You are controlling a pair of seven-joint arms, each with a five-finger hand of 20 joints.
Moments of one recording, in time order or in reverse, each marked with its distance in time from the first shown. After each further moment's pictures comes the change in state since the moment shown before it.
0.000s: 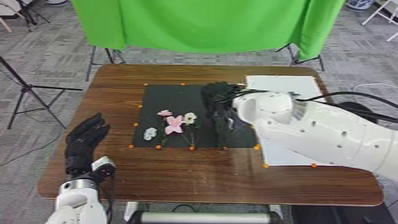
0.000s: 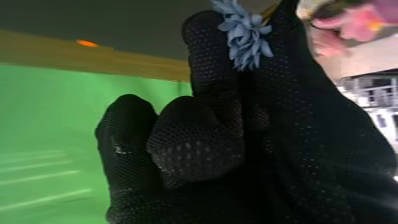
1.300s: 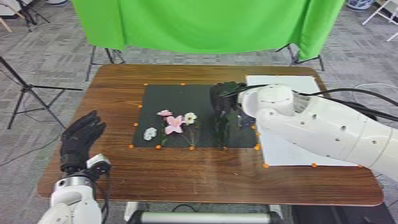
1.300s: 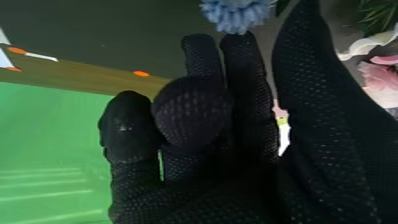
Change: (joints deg) left arm -0.8 -0.5 -2.4 1.2 -0.3 -2.5 -1.0; right arm -1.7 -0.7 4.6 4.2 -0.8 -11.0 2.4
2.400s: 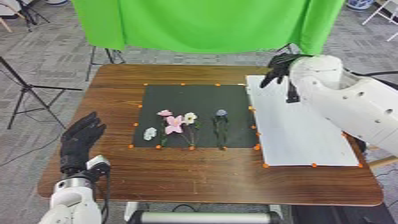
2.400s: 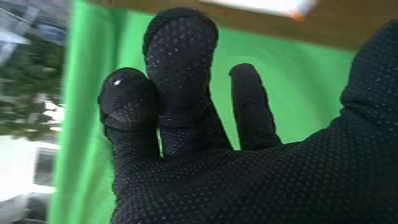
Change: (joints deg) left arm 0.6 -0.2 0.0 -0.2 0.0 -0.1 0.0; right arm -3.4 6.8 15.7 6.2 -2.2 -7.5 17.7
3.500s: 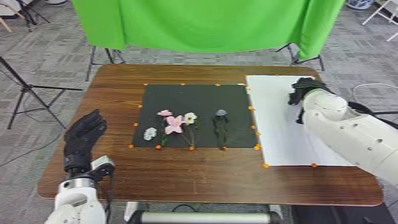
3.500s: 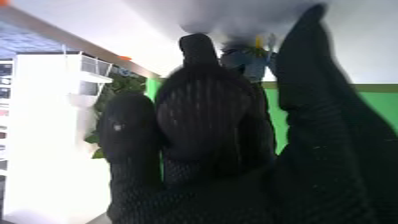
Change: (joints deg) left arm -0.6 0.3 2.0 0.5 3.2 1.2 2.7; right arm -13.5 0.9 4.7 7.3 -1.8 21.0 4.6
